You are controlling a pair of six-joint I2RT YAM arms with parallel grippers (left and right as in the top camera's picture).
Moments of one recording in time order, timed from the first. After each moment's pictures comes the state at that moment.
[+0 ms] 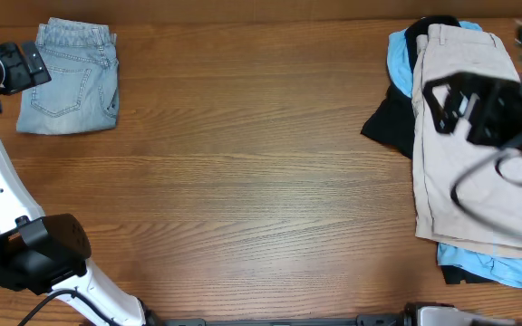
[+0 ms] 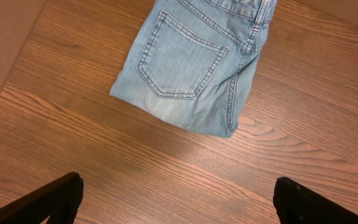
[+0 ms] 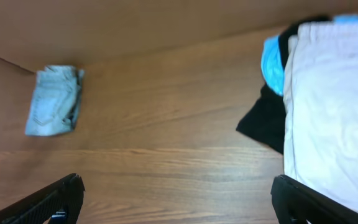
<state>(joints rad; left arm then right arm) 0.45 1.98 2.32 -1.37 0.03 0.00 -0.03 1.43 2.35 -1.64 -0.30 0.17</state>
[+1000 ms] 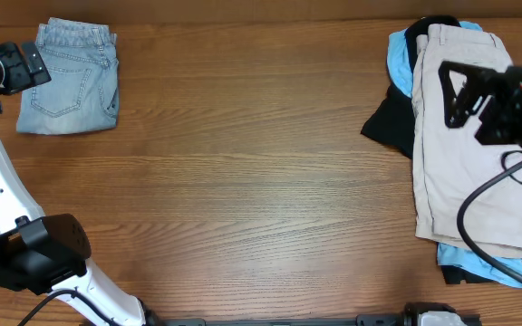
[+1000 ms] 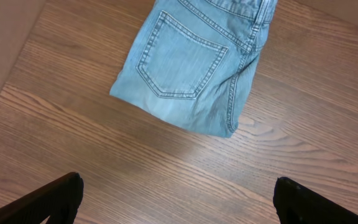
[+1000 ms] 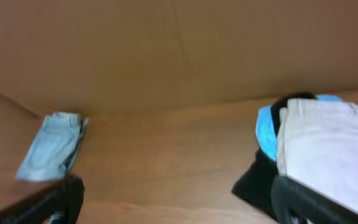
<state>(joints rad) 0.45 1.98 2.32 -1.37 0.03 0.00 -0.03 1.23 2.02 -1.21 -0.27 0.17</state>
